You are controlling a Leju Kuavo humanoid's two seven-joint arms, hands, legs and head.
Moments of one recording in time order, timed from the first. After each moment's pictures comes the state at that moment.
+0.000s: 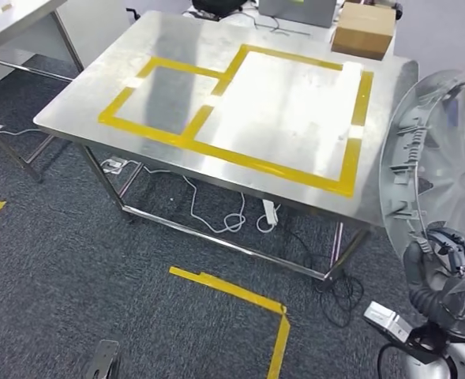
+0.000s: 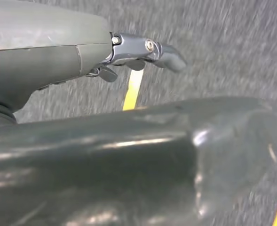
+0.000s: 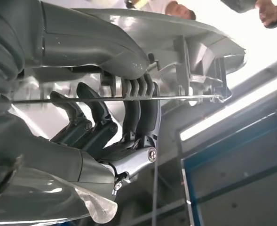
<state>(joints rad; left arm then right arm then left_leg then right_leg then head) -0.11 -0.06 -0.16 -0.22 0.17 0.30 -0.33 0.15 0.02 -0.13 -1.85 0.97 -0.70 -0.69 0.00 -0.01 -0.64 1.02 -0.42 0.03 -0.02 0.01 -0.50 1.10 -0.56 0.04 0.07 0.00</state>
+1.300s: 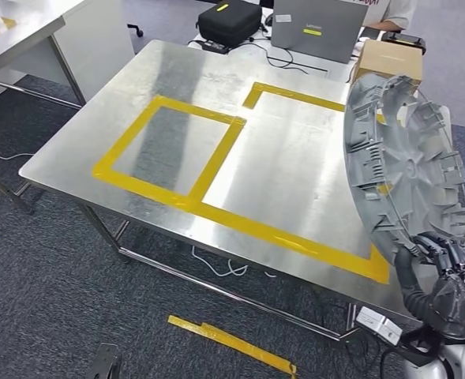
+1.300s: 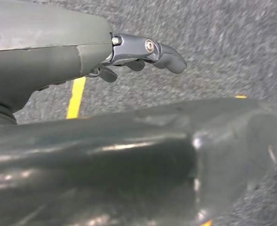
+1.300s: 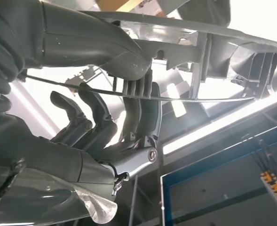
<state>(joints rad) -0.10 -0.07 -0.16 -0.22 0.18 0.30 -0.35 0.16 0.00 -0.12 -1.81 0.99 -0.70 -0.69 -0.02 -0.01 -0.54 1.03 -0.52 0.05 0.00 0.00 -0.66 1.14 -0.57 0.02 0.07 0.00</state>
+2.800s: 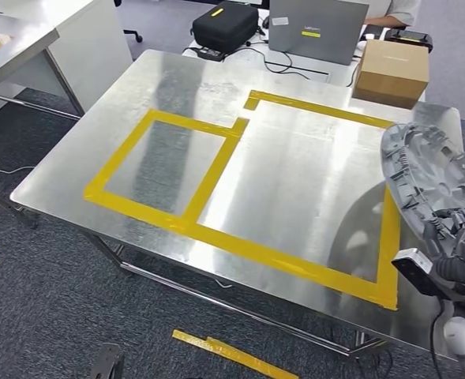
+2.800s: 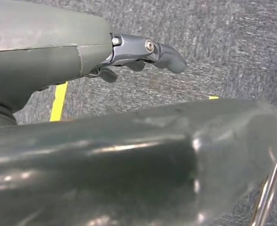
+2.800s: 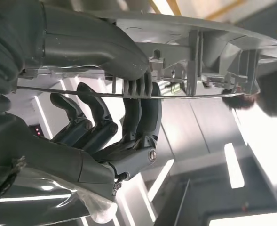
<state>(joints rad) -0.11 -0.06 -0.17 -0.22 0.18 0.26 -0.38 -0.02 -0.49 0.09 -1.42 0.86 -0.67 -0.27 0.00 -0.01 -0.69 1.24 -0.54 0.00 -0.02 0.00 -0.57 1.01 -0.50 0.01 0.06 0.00</state>
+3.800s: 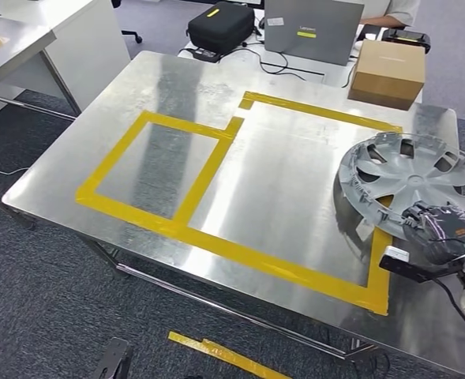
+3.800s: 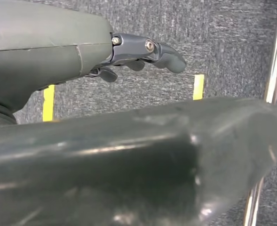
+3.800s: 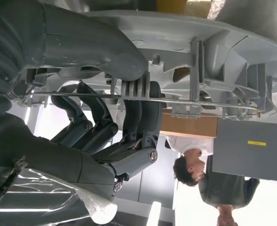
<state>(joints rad) -0.13 -0.04 -0.25 -0.22 0.14 0.19 -0.37 -0.33 -0.77 0.57 -1.14 0.84 -0.48 -0.26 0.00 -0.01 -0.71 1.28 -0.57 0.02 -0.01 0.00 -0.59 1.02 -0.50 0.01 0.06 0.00</state>
